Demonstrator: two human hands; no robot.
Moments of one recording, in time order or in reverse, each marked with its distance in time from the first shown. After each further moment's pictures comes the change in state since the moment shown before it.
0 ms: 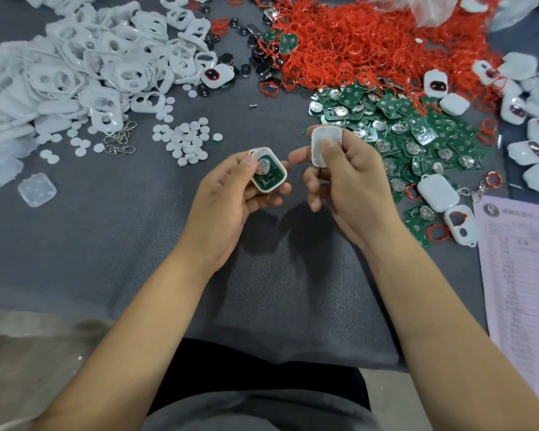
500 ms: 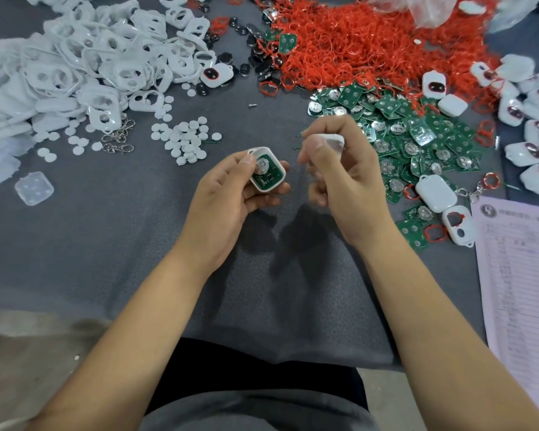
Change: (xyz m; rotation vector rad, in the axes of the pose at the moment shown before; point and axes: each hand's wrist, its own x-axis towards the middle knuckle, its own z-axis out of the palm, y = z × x) left_hand -0.003 0.007 0.004 0.022 0.020 -0.034; right_hand -0.009 -0.006 0.003 -0.156 -0.069 -0.237
